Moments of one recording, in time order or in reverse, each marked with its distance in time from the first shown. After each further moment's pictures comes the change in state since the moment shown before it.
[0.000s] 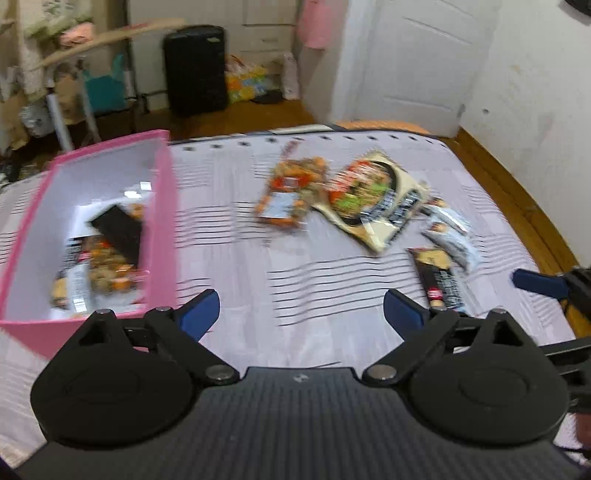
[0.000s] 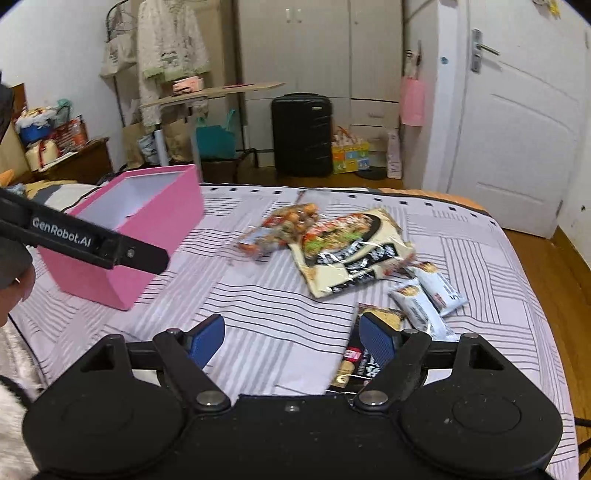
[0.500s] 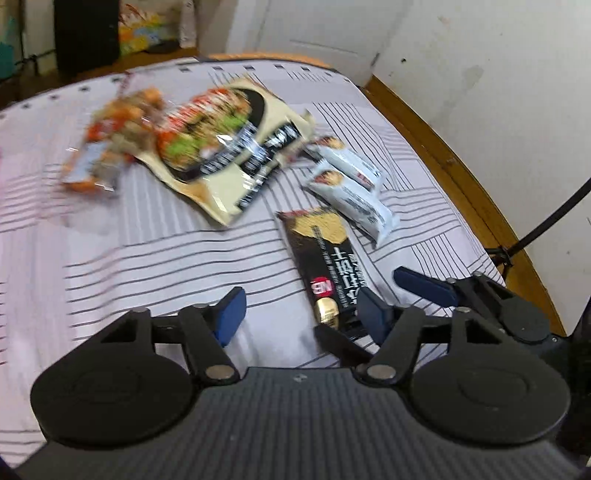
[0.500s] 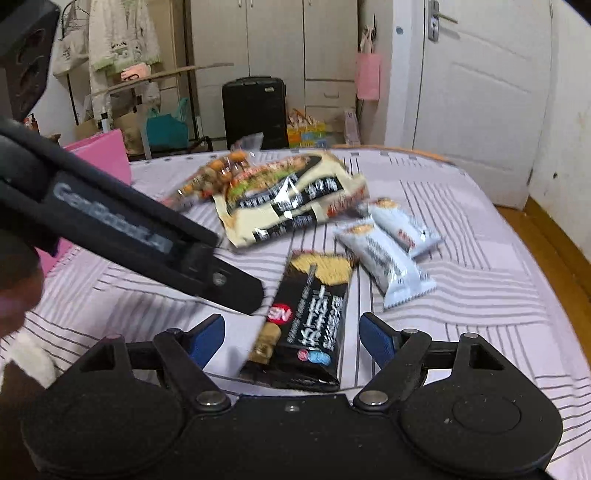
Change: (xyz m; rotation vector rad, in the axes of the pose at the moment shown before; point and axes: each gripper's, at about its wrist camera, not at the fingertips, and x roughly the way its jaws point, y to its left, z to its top) left arm 0.133 -0.092 -0.005 0.055 0.161 -0.311; right arm 0.078 -0.046 -0.057 0.078 0.038 -0.072
